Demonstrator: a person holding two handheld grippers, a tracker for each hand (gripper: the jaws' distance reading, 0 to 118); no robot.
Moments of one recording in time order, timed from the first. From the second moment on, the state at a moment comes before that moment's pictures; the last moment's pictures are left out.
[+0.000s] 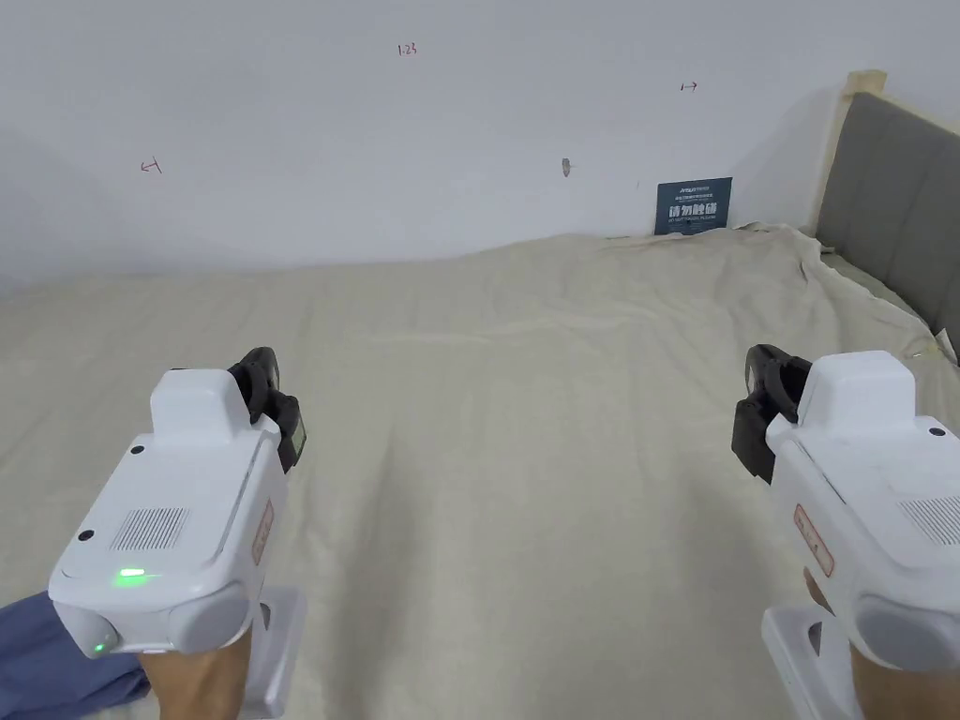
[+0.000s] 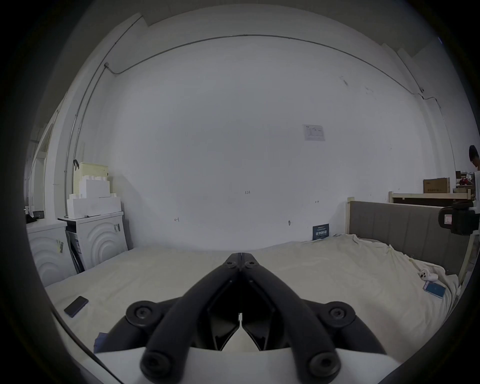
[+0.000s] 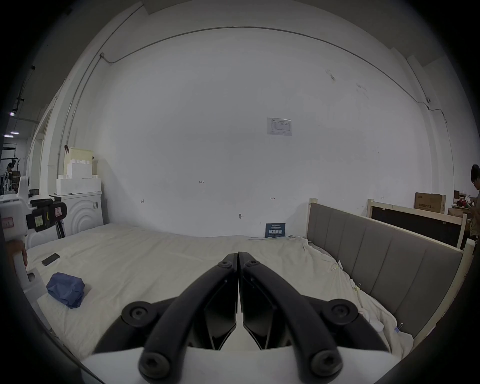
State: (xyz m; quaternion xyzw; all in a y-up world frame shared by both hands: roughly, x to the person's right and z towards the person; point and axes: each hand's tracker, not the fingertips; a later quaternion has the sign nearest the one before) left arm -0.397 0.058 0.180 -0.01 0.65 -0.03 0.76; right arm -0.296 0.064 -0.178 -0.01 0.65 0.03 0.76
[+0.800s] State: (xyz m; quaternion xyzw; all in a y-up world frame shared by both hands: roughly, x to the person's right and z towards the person) left arm -0.384 0.040 0.168 -0.01 0.65 -0.05 0.76; right arm -0.294 0.067 -0.169 0.00 0.65 0.04 0.76
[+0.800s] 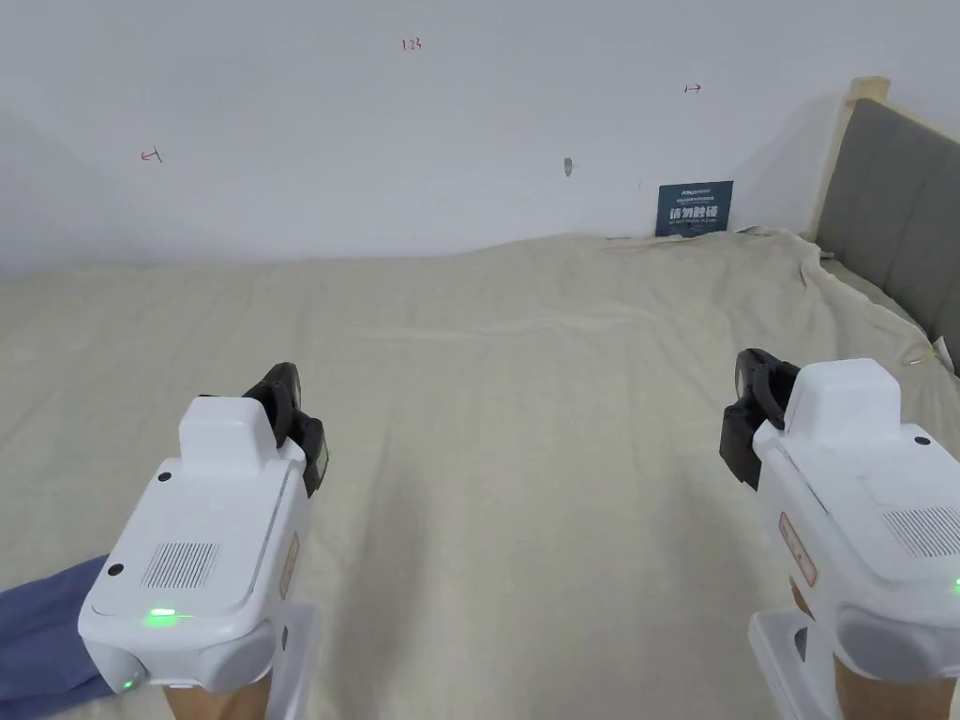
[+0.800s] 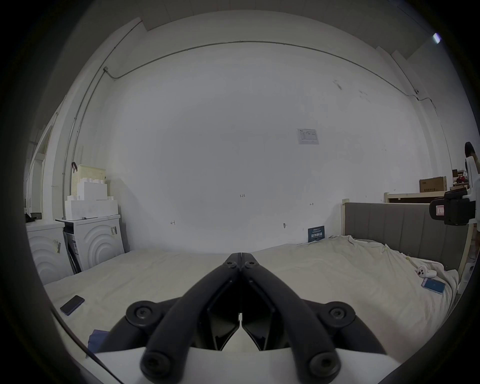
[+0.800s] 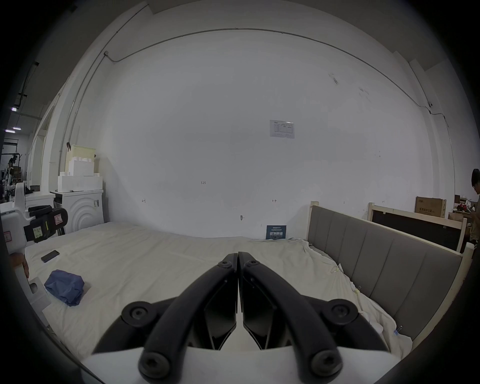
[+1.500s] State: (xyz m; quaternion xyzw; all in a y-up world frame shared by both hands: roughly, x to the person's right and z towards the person) left arm -0.380 0.035 0.171 -0.01 0.65 -0.04 0.76; right arm -0.292 0.068 -0.167 0.00 0.66 0.04 0.75
